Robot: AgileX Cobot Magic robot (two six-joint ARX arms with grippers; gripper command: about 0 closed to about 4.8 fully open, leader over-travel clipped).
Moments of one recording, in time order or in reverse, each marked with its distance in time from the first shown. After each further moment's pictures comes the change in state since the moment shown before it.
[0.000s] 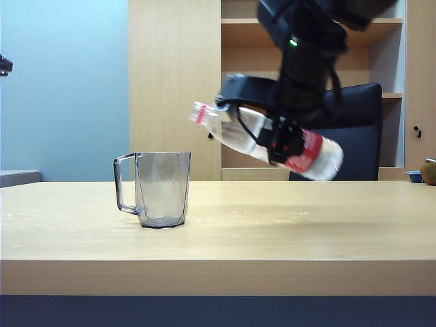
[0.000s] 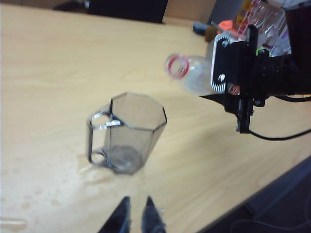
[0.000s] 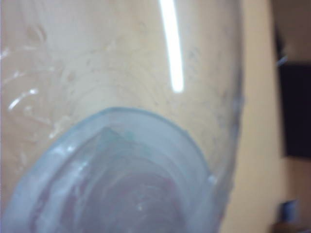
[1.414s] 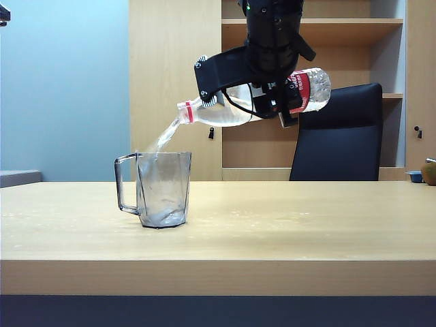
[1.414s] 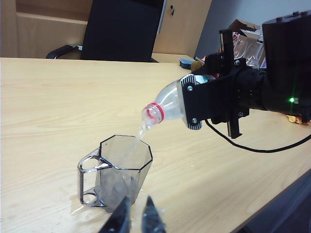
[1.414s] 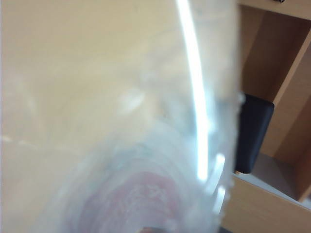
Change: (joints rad) left arm 0.000 -0.052 0.026 0.076 0.022 -0.049; right arm 0.105 -0.003 0.092 0.066 0.345 -0.521
